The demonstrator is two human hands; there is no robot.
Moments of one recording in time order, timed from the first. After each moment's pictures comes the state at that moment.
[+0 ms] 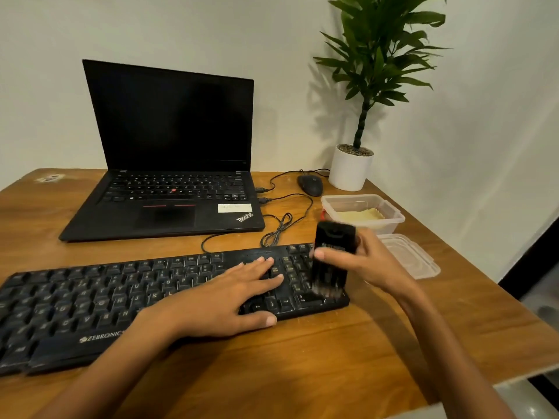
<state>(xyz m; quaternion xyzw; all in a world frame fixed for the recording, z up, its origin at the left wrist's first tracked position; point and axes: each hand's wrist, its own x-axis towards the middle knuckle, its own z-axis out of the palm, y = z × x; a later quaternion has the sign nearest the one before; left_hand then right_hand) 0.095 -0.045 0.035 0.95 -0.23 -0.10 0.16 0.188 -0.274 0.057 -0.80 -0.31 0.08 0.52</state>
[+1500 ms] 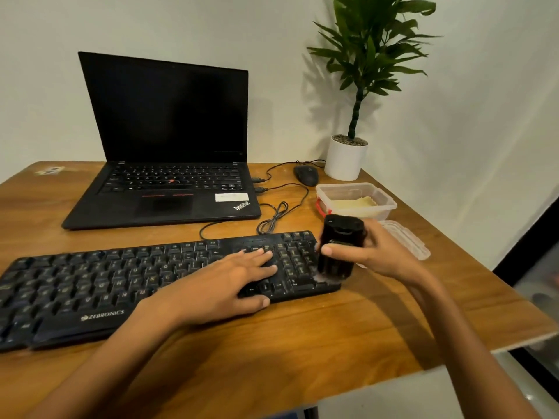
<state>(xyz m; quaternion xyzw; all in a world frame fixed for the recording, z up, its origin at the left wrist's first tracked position) 0.083 -0.054 0.039 0.96 -0.22 -0.06 0.15 0.176 -0.292 0.062 -0.82 -0.31 0.09 0.47</state>
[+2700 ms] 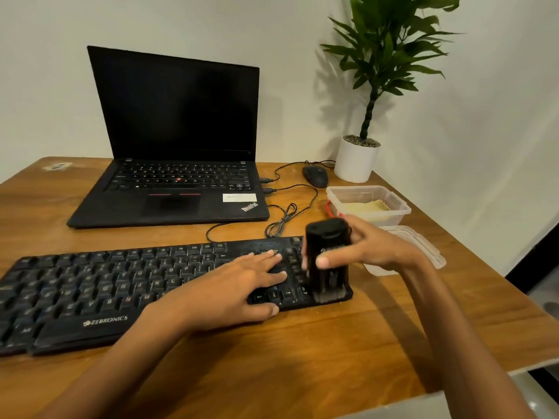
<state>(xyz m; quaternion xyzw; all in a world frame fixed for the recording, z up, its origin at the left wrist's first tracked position) 0.089 -0.050 0.036 0.96 -0.22 -0.06 0.17 0.204 -0.262 0.072 -0.77 -0.39 0.25 0.44</state>
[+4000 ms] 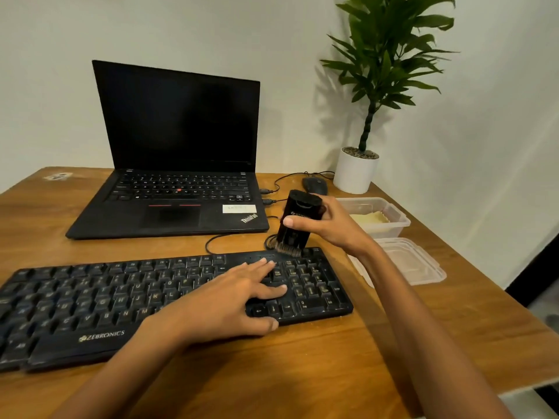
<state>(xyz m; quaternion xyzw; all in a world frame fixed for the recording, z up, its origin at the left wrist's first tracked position) 0.091 -0.048 0.036 0.96 -0.19 -0.07 0.20 0.238 -0.216 0.066 -0.79 -0.35 0.06 0.49</state>
